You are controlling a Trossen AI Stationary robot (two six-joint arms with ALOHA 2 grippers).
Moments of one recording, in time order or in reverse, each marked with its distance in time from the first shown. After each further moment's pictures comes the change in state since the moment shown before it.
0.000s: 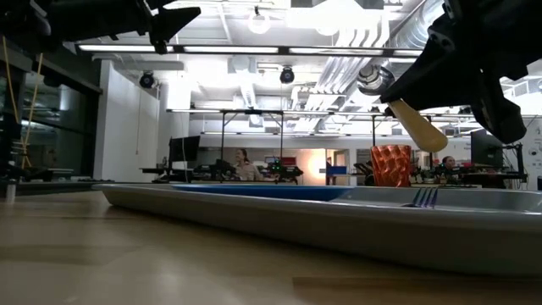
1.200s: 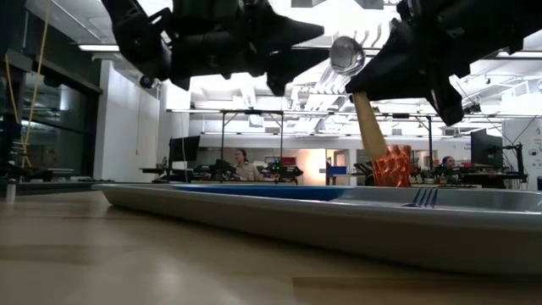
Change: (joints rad) left arm -0.164 0.988 0.531 0.173 0.295 -0.001; right arm -0.116 0.000 0.000 0.197 -0.076 -0.480
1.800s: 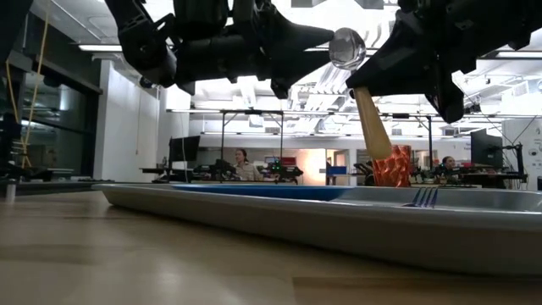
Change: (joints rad) left arm 0.008 0.038 0.014 0.058 -0.066 -0.021; right arm 0.016 0.000 0.000 0.023 -0.044 -0.037
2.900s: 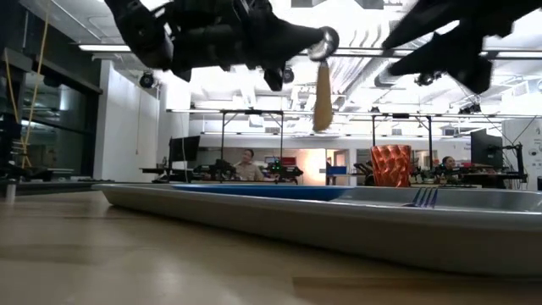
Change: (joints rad) left arm 0.040 -0.119 0.001 -0.190 0.126 -0.034; right arm 0.051 -0.256 0.000 -0.337 -0.084 0.057
